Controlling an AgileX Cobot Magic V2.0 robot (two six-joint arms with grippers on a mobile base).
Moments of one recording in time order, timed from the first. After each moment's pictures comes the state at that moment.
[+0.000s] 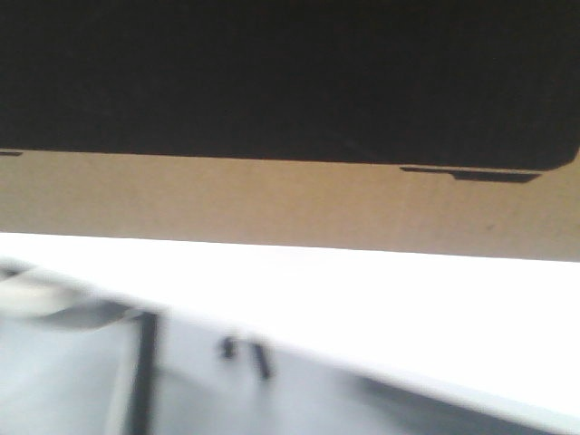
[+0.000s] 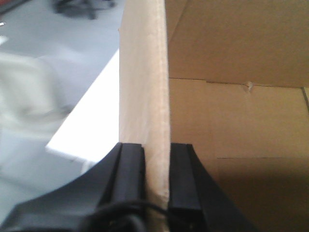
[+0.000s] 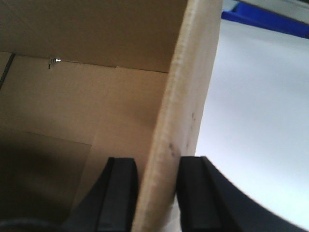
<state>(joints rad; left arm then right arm) -1.12 0.64 -1.21 0.76 1.21 -0.80 0.49 0.67 -1.18 -0.22 1.05 0.43</state>
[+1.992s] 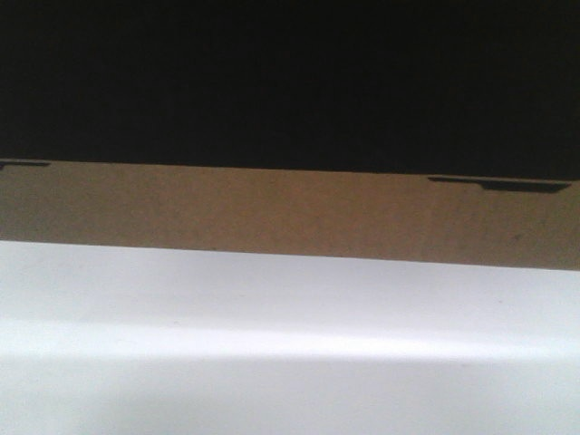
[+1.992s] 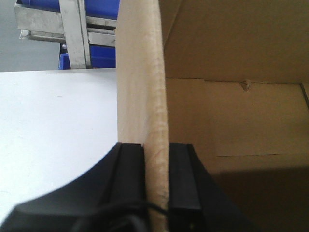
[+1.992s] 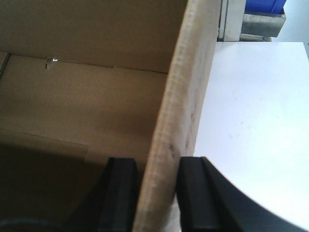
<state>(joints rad) -1.12 0.65 -1.18 0.74 1.18 -0.78 0.49 0.66 -1.18 -0.24 1.08 0.43</state>
